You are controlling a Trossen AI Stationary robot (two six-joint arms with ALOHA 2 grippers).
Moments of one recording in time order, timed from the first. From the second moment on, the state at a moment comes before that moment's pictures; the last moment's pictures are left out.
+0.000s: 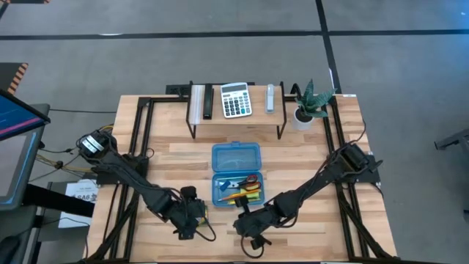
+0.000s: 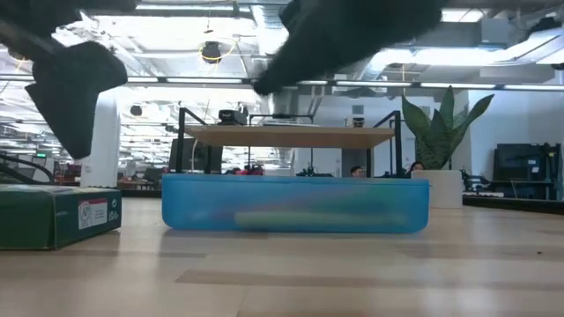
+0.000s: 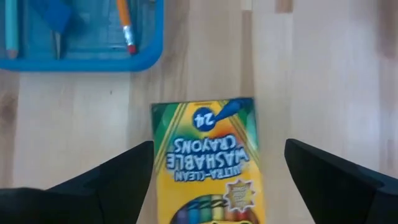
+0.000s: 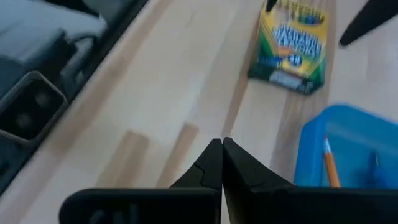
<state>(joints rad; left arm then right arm) -0.67 1.65 1.04 -0.59 -0.22 -0.68 0.54 1.99 1.36 -0.15 0.21 0.04</state>
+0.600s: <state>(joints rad) -0.64 1.66 1.04 -0.64 -0.18 -0.72 0.54 1.99 1.36 -0.15 0.21 0.04</state>
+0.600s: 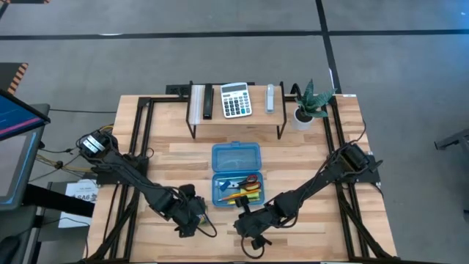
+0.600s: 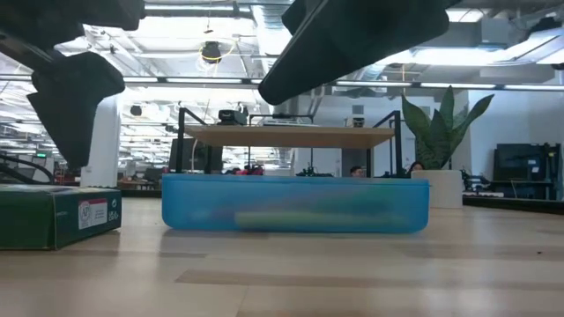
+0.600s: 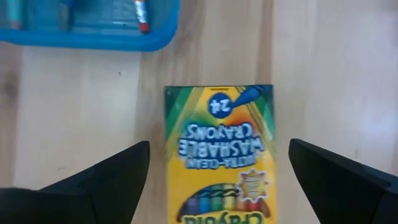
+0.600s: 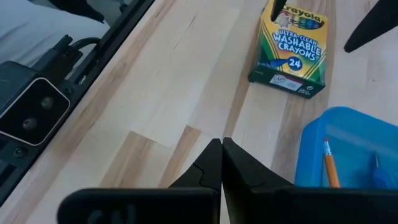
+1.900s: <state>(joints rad) -0.62 1.80 1.04 -0.61 -0.06 -0.75 0.54 1.99 1.36 -0.17 0.21 0.04</state>
